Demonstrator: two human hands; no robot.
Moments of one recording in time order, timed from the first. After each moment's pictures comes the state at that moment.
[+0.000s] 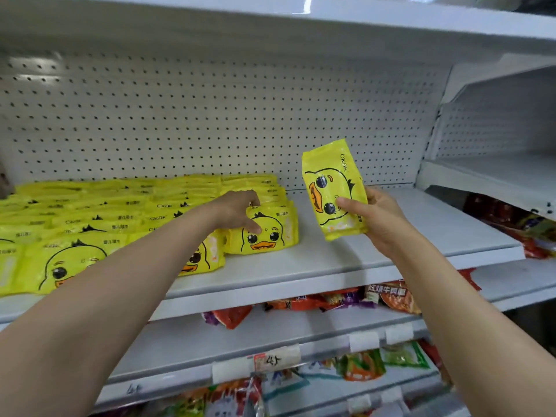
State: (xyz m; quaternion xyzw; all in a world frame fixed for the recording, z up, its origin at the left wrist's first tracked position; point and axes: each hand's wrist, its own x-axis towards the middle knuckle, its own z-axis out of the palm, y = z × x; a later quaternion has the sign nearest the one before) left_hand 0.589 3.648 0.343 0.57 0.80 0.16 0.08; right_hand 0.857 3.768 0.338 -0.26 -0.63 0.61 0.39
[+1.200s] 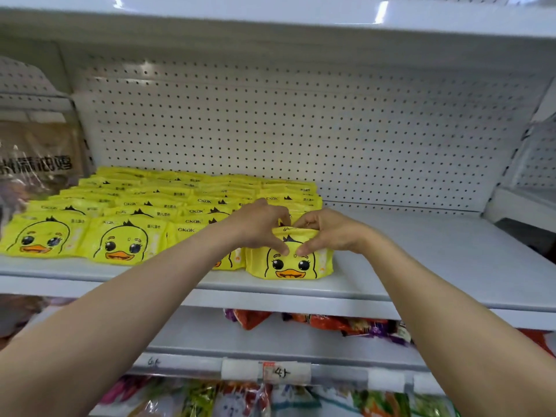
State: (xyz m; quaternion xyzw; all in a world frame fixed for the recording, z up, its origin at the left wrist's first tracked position) left_hand 0.622 3.618 0.342 0.54 0.83 0.12 0.02; right_hand 0.749 3.776 0.334 -0.14 -0.91 0.39 0.03
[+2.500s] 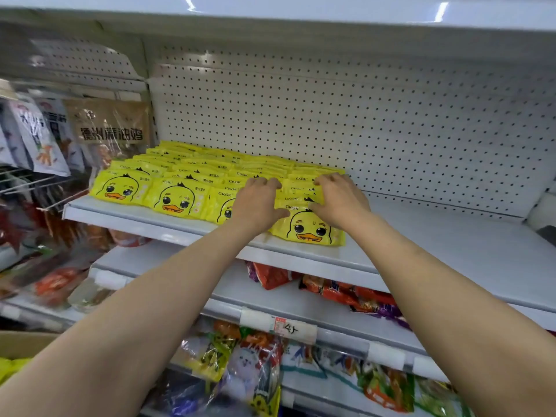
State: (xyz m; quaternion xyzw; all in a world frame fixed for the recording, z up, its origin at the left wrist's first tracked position) left_hand 0.666 3.563 0.322 0.35 0.90 0.20 -0.16; right_hand 0.765 3.721 0.351 -0.16 -0.97 -0.01 0.19
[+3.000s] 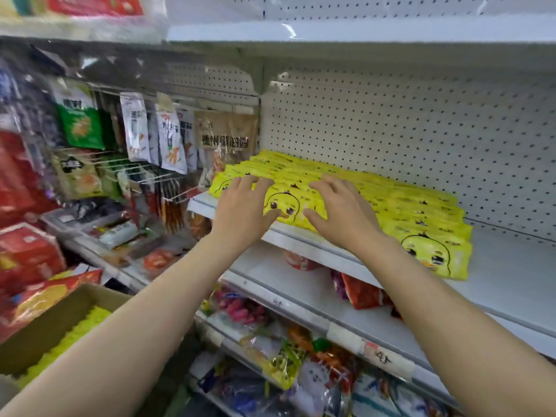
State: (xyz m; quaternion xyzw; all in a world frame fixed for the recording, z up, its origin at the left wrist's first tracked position) left_hand 0.646 3.335 0.331 0.23 0.91 0.16 -0.31; right_hand 0.698 3.531 0.350 0.03 -0.97 0.04 0.25
